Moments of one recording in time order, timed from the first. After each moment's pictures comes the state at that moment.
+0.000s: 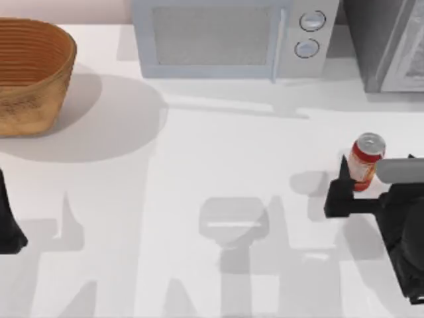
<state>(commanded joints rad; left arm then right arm) 0.00 0.00 0.00 0.00 0.00 0.00 0.54 1.92 0.22 1.49 0.53 0.13</state>
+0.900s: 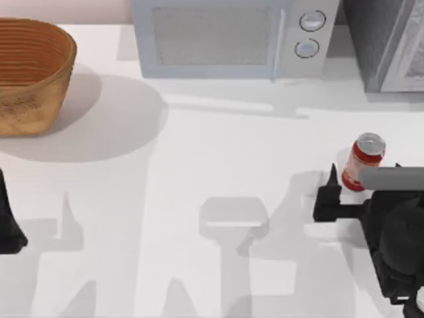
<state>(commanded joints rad) 0.00 0.00 0.00 0.00 0.00 0.00 0.54 2.17 0.30 1.64 0.56 0.14</state>
